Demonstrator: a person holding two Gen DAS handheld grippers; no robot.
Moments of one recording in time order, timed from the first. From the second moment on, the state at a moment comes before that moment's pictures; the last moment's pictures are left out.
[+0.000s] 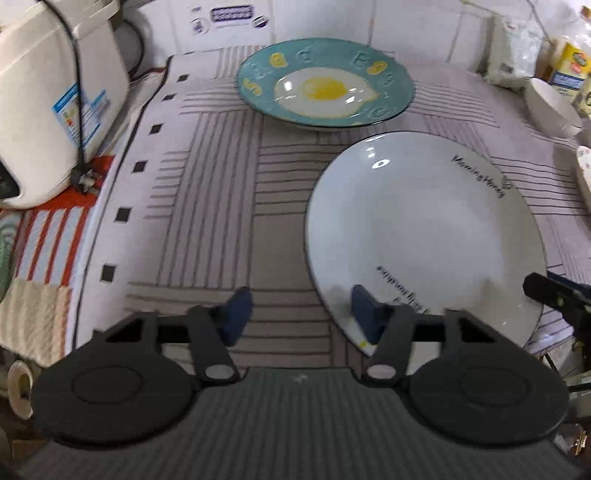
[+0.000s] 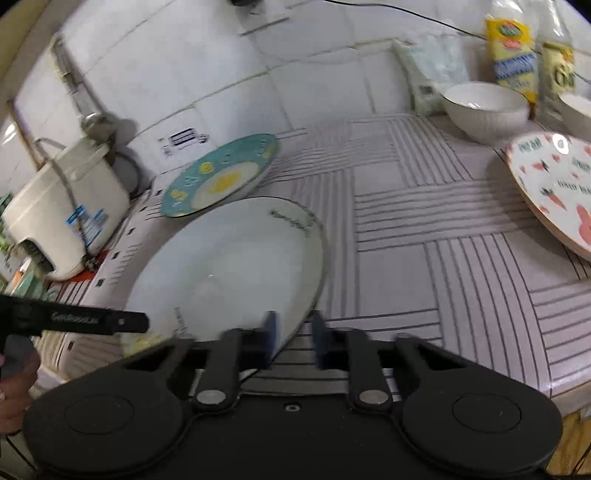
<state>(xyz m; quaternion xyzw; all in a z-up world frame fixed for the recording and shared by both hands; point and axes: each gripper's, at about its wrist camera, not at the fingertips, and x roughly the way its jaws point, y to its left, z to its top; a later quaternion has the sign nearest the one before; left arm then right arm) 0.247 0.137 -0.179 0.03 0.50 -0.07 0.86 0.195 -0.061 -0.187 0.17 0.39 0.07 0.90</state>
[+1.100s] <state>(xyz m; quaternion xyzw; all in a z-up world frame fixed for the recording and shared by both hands) 0.255 0.109 -0.177 -0.04 0.51 -0.02 0.86 0.204 -0.070 -0.185 0.11 0.36 0.13 0.92</state>
